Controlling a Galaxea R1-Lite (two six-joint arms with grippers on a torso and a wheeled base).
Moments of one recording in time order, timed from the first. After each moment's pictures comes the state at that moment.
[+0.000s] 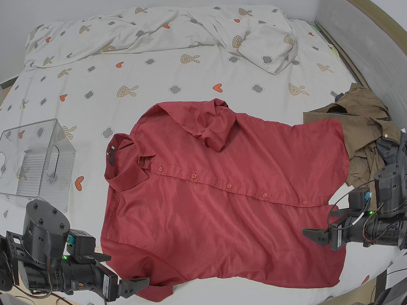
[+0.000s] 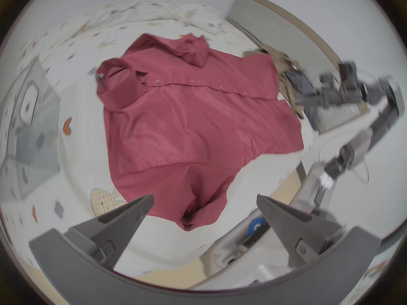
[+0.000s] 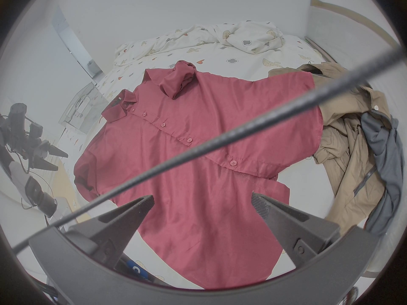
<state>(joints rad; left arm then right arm) -0.71 1.28 -0.46 0.00 0.03 -0.32 0.52 1.35 -0.47 -0.19 -0.11 0.15</state>
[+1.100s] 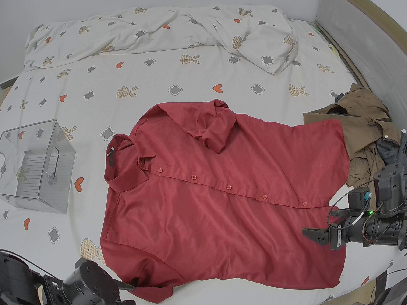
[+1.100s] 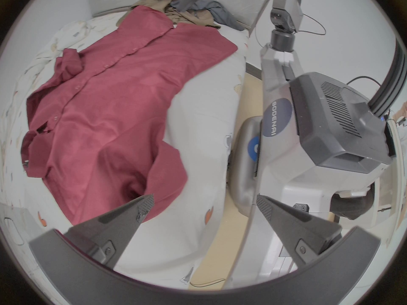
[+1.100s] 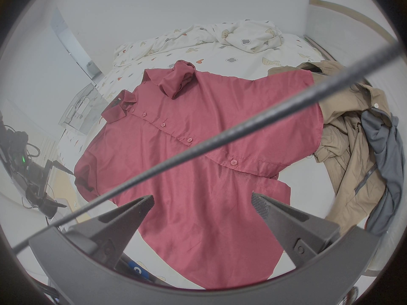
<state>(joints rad) -0.96 1.44 -0.30 -0.06 0.07 0.37 0.52 1.35 -0.47 -0.19 -0.11 0.15</state>
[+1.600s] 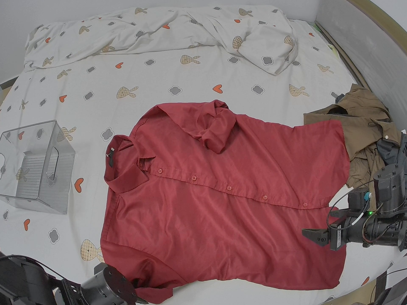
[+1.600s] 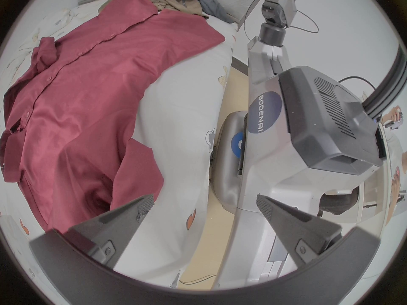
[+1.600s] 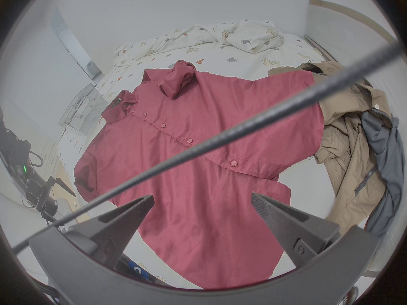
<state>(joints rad) -0.97 1.55 -0.32 -0.07 -0.09 0.37 0.53 1.35 -0.47 -0.19 -0.11 0.15</state>
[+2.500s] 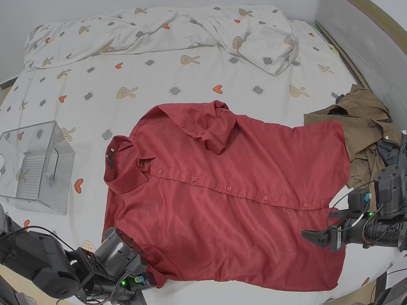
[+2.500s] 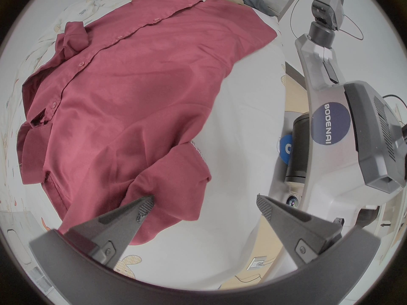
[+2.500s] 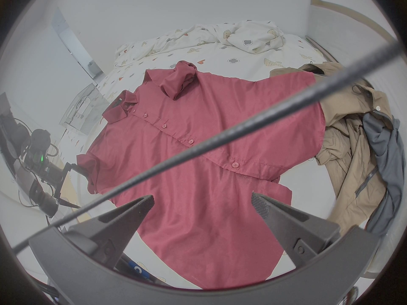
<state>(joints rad) -0.77 1.71 -0.47 -0.07 0.05 0.48 0.53 1.35 -0.47 -0.19 -0.11 0.15</state>
